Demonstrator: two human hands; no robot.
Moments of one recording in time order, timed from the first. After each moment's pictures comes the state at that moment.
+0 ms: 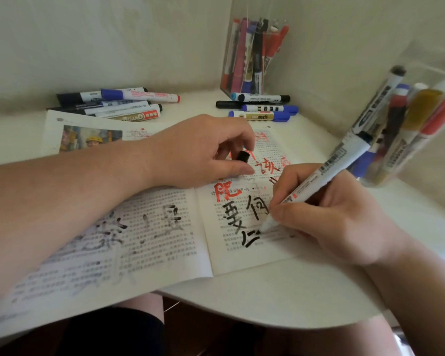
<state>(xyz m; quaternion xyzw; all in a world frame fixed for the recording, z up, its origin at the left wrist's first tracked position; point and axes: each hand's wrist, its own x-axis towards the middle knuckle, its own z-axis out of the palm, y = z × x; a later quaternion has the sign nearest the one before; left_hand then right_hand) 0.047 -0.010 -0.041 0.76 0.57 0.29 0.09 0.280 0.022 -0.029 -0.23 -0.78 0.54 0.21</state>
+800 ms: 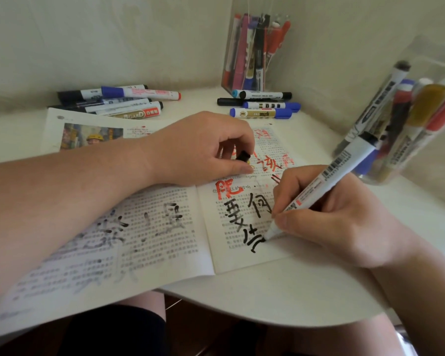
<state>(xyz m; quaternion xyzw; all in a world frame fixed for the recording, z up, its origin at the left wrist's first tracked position) 0.047 -0.009 -0.042 0.77 0.57 0.29 0.07 0.285 0.023 -0.028 -0.19 -0.80 0.53 0.19</state>
